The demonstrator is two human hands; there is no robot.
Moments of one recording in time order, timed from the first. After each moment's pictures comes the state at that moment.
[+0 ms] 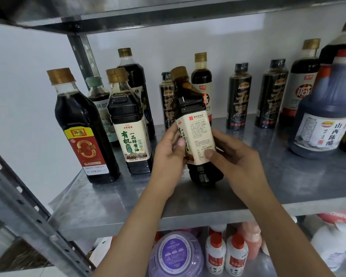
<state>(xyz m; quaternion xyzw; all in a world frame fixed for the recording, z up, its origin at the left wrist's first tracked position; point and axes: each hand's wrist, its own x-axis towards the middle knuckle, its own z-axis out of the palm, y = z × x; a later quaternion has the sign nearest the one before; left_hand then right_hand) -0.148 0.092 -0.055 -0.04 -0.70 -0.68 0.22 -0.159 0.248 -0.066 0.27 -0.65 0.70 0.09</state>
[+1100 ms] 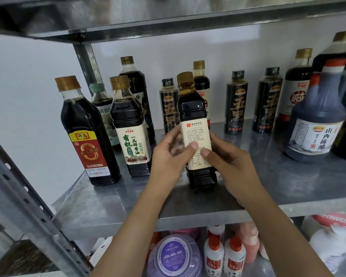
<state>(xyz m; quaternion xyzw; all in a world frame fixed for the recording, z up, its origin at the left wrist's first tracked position) -0.138 0.095 -0.046 -0.04 -0.70 -0.68 0.22 -0.162 0.246 -0.062 0.28 -0.60 0.75 0.02</state>
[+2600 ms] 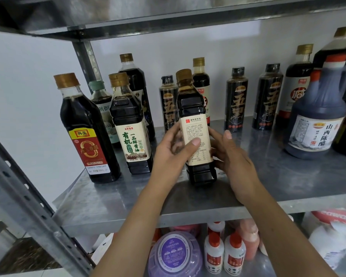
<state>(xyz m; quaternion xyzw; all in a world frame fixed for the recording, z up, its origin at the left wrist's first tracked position) -0.138 0.097 -0.050 -0.07 -0.70 -0.68 0.21 -0.160 0.246 -0.057 0.24 -0.65 0.72 0.00</state>
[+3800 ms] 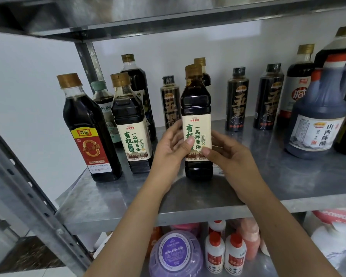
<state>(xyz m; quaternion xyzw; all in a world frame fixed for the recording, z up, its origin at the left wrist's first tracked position) -0.147 0.091 -0.052 -0.08 -0.67 -0.71 0.20 -0.172 0.250 -0.068 0.25 -0.65 0.71 0.04</state>
